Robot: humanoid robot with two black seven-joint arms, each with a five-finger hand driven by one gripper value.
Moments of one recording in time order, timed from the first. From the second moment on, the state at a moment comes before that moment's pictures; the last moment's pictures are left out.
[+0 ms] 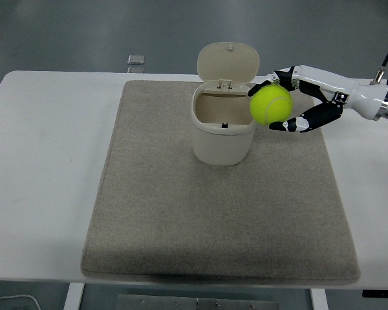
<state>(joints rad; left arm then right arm) 0.05 0.00 -0.28 -0.08 0.18 -0.10 -0.01 0.88 -0.57 0.69 1.15 -1.26 0.50 0.61</state>
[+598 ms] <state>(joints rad) 0.05 0.00 -0.28 -0.08 0.18 -0.10 -0.01 0.90 -0.44 0.69 1.12 -1.26 0.41 0.47</state>
